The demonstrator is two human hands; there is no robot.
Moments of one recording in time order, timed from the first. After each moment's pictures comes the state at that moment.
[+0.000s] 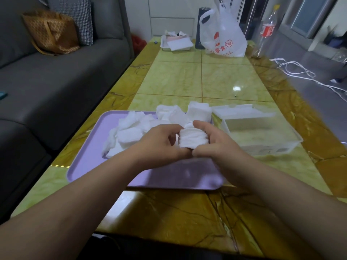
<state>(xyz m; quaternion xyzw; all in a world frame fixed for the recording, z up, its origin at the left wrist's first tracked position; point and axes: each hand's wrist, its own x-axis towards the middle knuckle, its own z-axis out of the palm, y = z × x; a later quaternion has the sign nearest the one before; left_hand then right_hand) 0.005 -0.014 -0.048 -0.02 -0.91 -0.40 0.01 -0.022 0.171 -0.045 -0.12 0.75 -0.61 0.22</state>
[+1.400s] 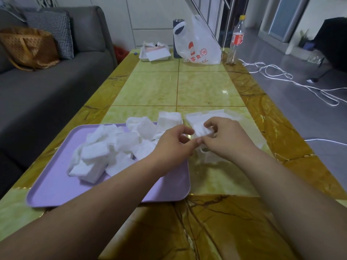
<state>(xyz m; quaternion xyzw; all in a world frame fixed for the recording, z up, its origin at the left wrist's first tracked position) -0.056 0.094 -0.069 0.06 -0.82 -0.57 0.02 -0.095 0.256 -0.035 -0.09 0.95 -0.31 0.02</state>
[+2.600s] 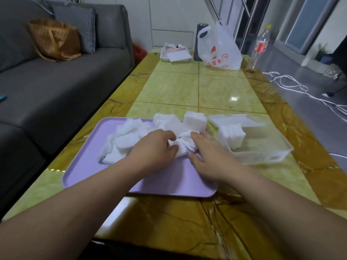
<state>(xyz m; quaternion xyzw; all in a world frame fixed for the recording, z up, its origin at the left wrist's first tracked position) -0.013 -0.014 -0.065 0.05 -0.97 -0.24 0.06 -0.061 0.178 -0.075 -0.30 0.94 -0.15 0.07</state>
